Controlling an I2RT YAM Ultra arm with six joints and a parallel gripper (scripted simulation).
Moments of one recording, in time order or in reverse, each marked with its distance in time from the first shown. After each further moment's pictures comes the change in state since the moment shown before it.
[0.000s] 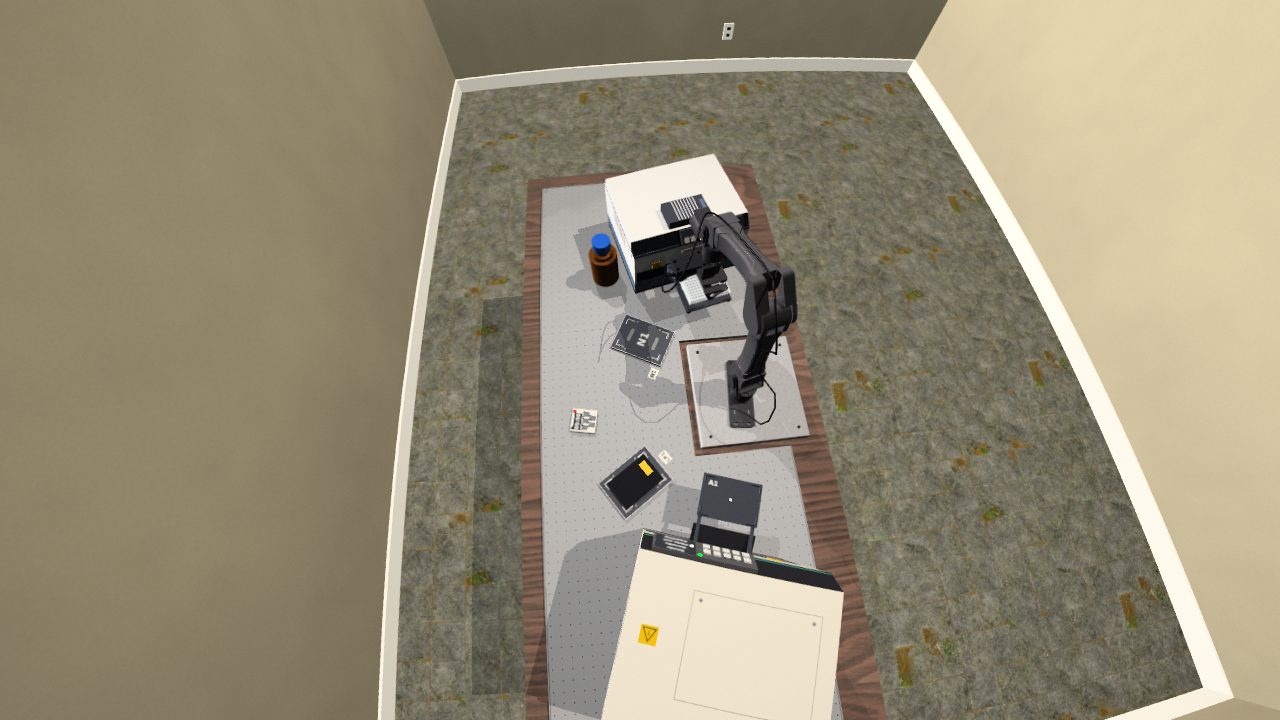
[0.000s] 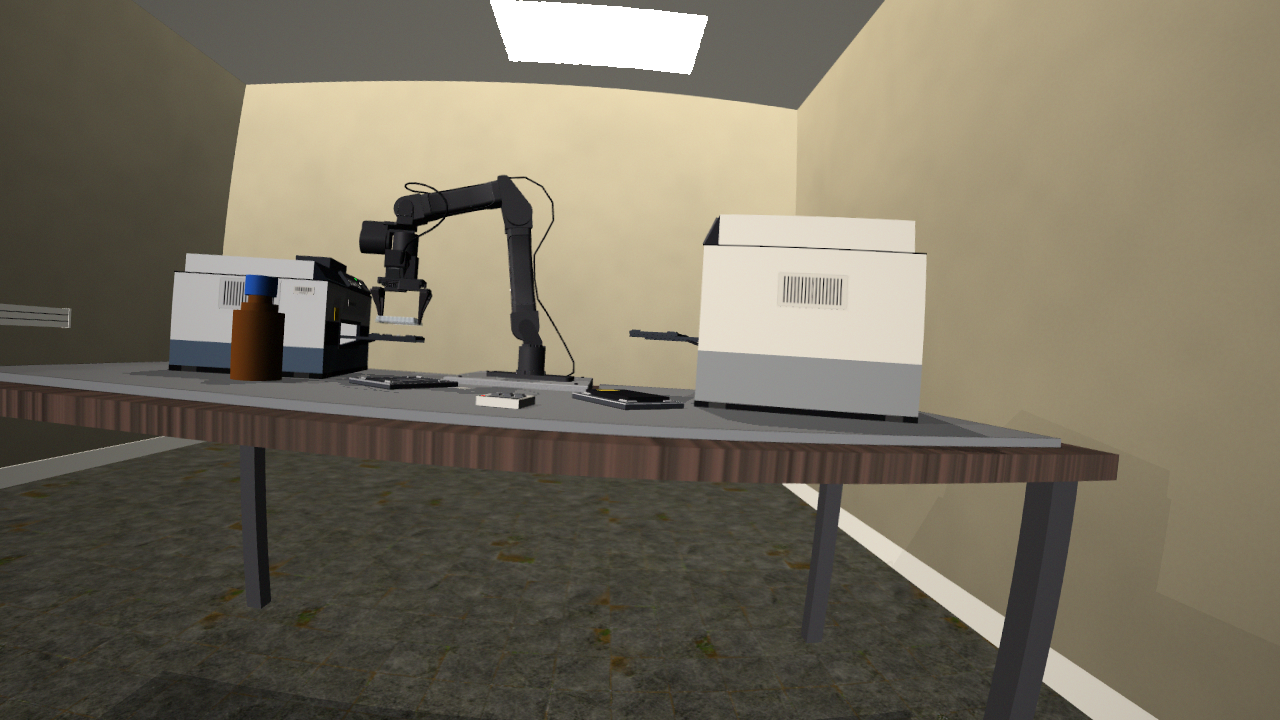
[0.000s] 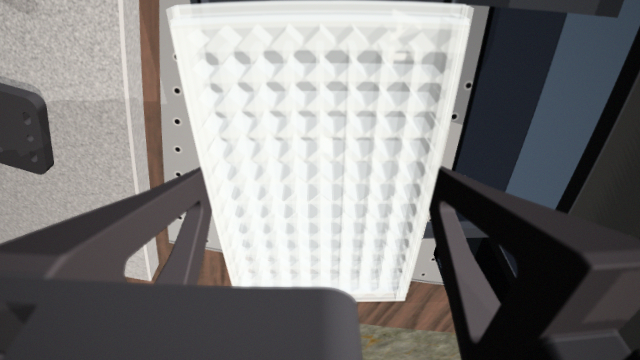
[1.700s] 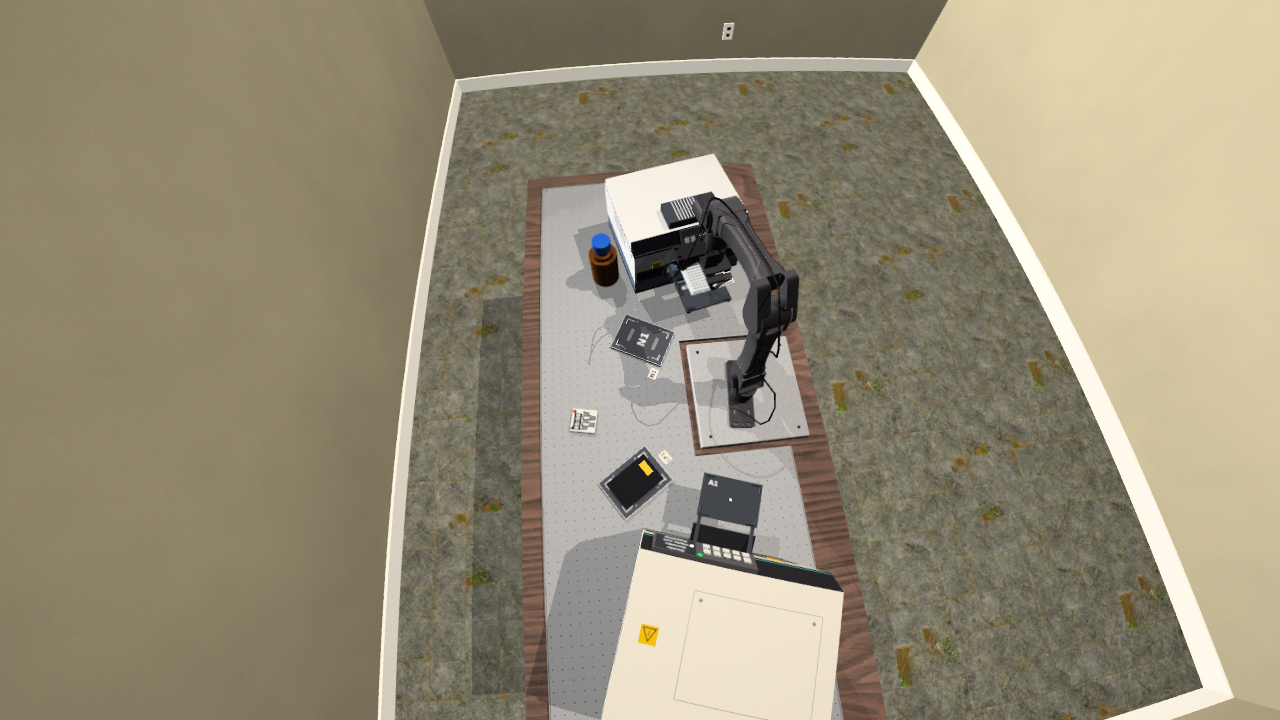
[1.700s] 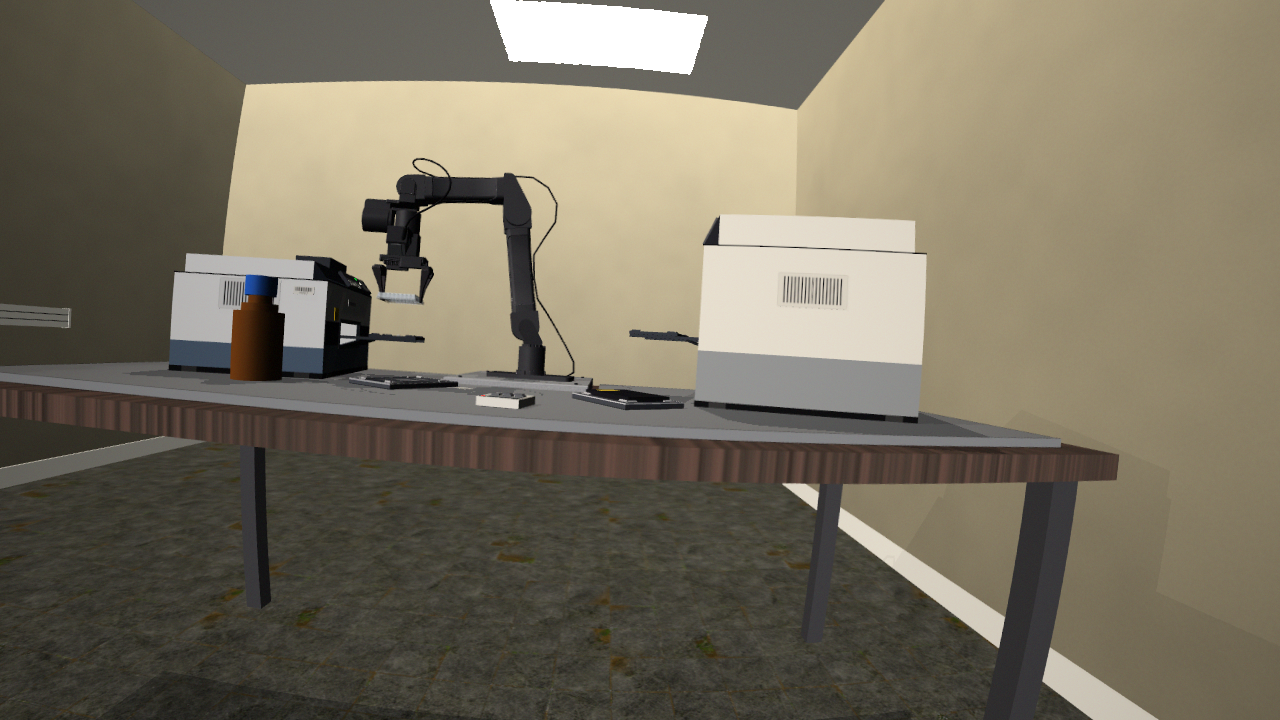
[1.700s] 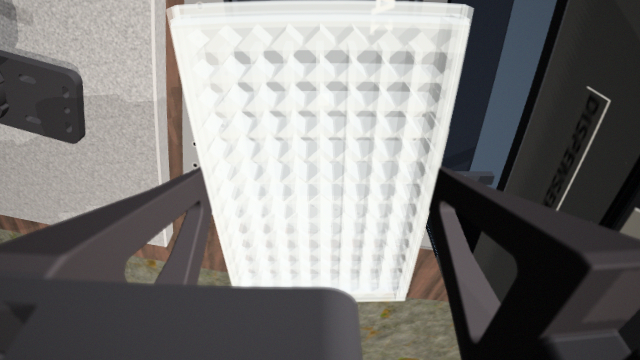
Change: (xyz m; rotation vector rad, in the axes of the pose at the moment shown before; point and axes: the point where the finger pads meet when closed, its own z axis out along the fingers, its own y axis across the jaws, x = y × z) arm 0.001 0.000 -0.050 0.003 0.000 0.004
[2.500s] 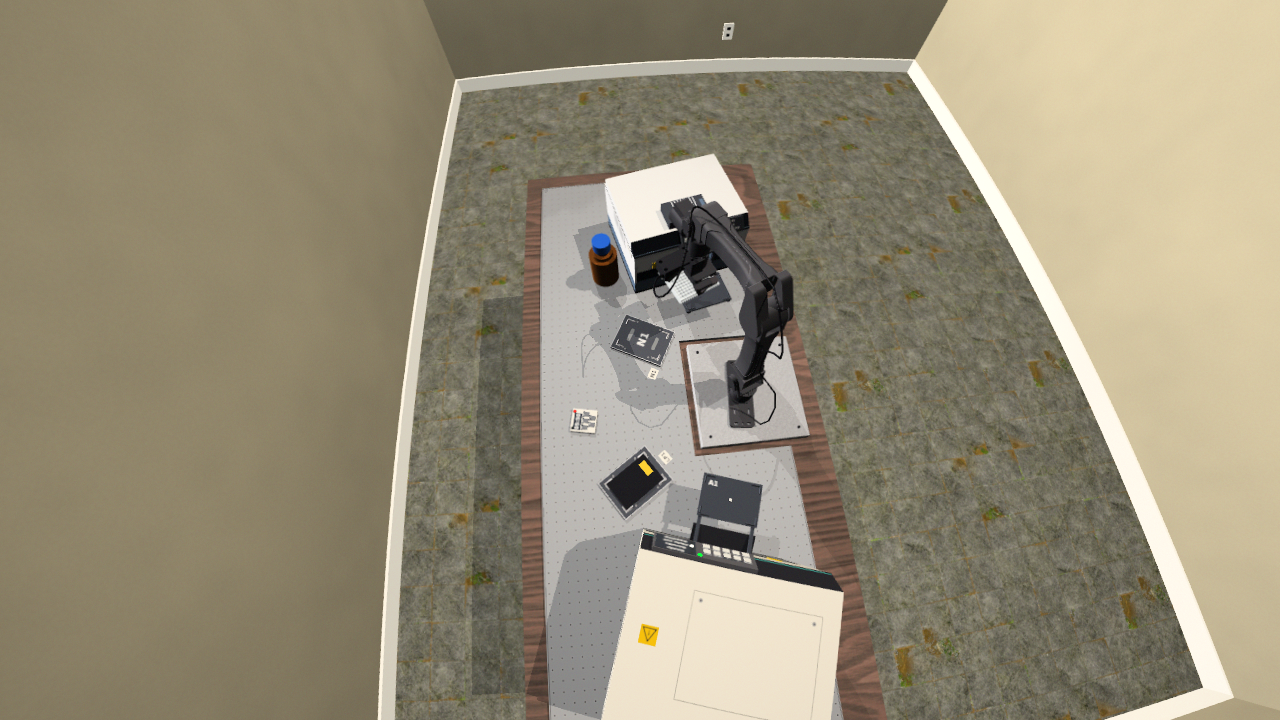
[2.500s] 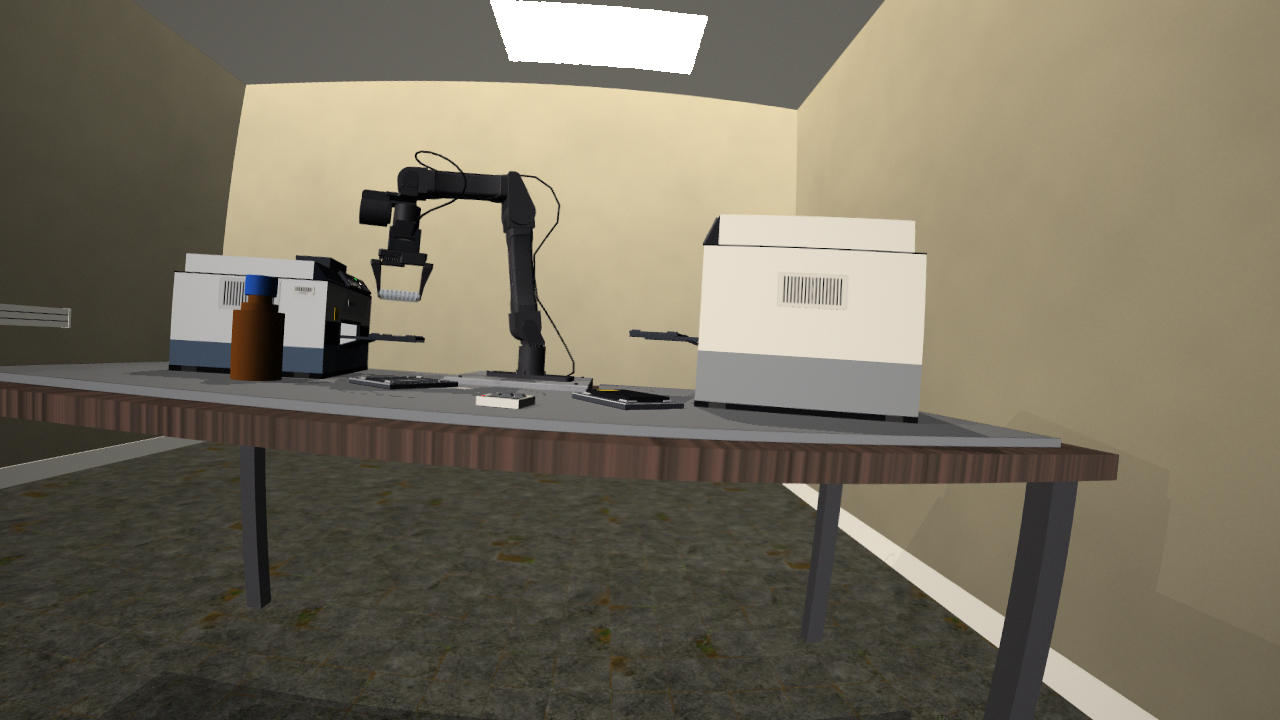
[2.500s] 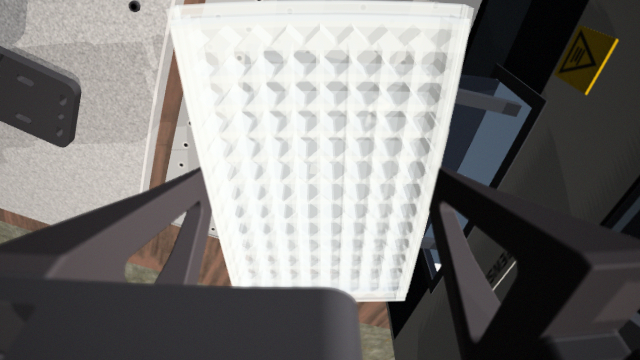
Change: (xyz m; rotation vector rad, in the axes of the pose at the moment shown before) arm -0.049 0.004 -0.002 0.009 0.001 -0.194
